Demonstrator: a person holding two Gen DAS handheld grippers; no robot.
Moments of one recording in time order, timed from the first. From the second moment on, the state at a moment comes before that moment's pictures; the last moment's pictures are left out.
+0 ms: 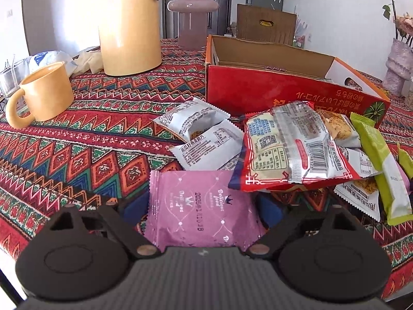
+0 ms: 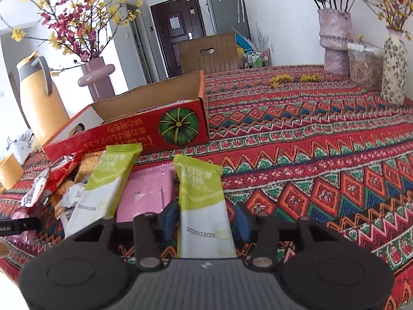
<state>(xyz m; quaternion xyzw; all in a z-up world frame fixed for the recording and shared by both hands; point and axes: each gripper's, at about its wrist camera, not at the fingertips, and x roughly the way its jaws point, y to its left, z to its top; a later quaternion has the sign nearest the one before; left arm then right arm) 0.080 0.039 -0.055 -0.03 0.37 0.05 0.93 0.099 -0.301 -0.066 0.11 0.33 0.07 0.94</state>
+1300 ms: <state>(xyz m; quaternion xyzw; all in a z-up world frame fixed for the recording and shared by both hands) 0.057 0.066 -0.025 -0.02 0.32 0.07 0.94 0.093 -0.302 -0.048 0.12 0.30 0.08 0.94</state>
